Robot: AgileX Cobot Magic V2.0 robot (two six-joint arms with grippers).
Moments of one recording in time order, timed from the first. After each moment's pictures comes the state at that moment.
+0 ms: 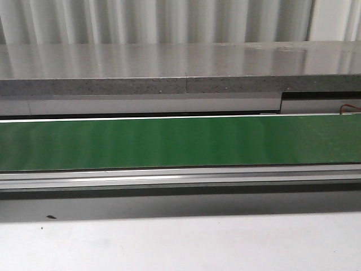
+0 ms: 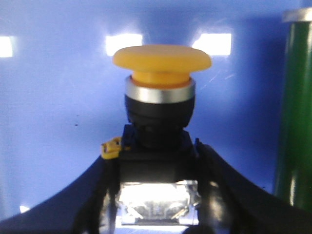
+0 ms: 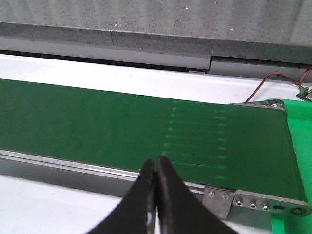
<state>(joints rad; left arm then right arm) 0.38 1.96 -1.44 0.08 1.02 0.35 0.25 0.35 -0.35 0.00 0.37 0.10</state>
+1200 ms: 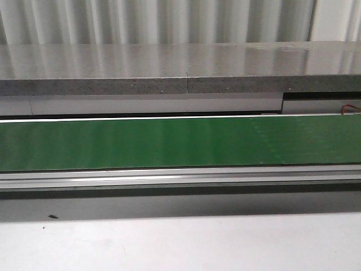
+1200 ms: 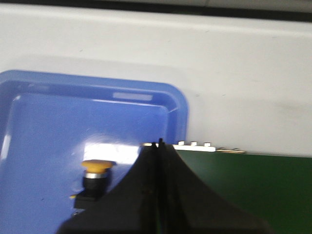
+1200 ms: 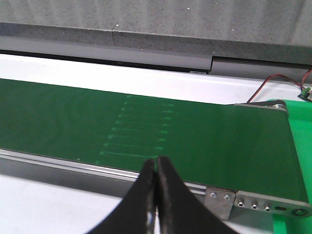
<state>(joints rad) 0.23 1.64 -1.49 -0.10 0.94 0.19 0.25 0.35 -0.35 0.00 0.37 0.10</state>
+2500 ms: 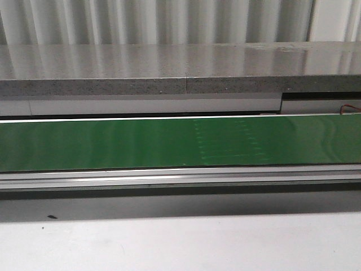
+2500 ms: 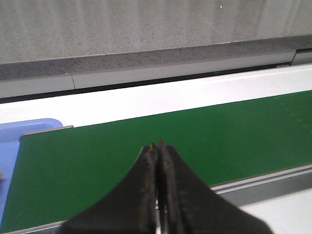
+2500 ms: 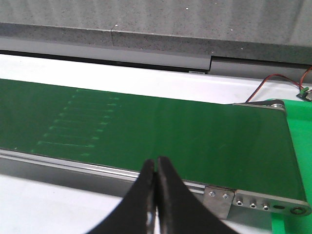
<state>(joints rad) -0.16 0.35 -0.40 -0.21 0.45 0.19 0.25 0.35 -0.35 0.00 0.37 0.10</state>
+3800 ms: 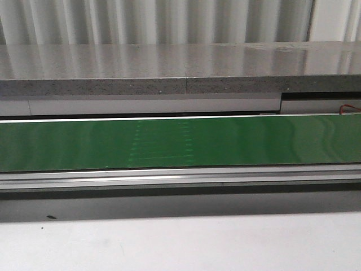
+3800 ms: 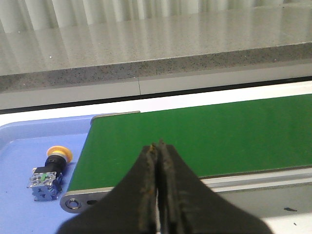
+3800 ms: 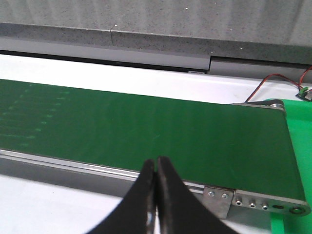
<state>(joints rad) -0.04 0.00 0.00 0.00 0.21 0.09 0.25 0.35 -0.35 0.00 0.37 0.10</state>
